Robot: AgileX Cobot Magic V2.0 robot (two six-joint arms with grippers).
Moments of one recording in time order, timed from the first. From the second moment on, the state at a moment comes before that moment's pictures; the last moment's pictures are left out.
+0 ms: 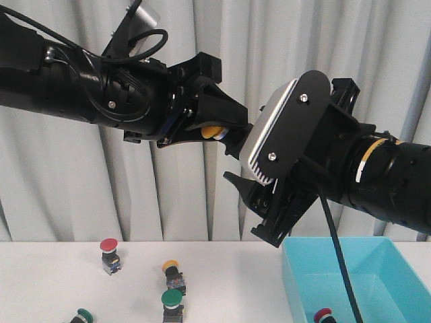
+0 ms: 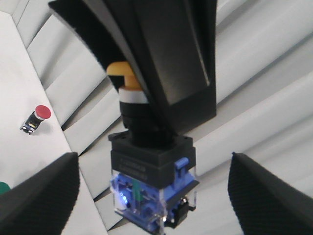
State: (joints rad) left arm -0.45 1.67 -1.99 -0.75 1.00 0.08; right arm 0.59 1.29 -1.28 -0.13 0.24 -0.69
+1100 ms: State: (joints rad) left arm -0.45 1.67 -1.99 -0.76 1.01 0.13; right arm 0.59 1.29 -1.28 -0.13 0.23 -0.68
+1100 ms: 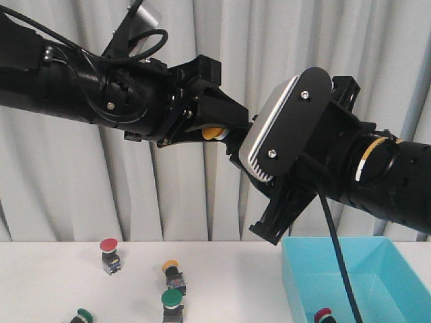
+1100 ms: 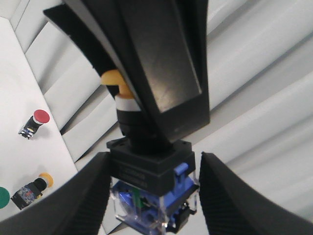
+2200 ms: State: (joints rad) left arm -0.45 1.36 -2.09 -0.22 1.03 0.38; right arm 0.53 1.07 -1.28 -0.15 0.22 -0.60
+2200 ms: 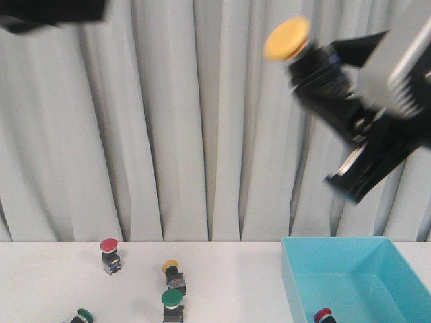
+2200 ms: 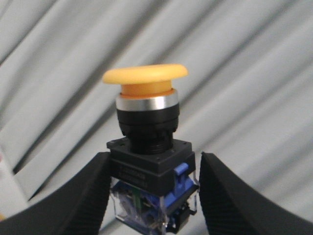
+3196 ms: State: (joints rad) left arm -0.45 1.25 -1.89 -0.05 1.21 0.38; right arm 0.03 1.63 -1.28 -0.20 0.66 0.04
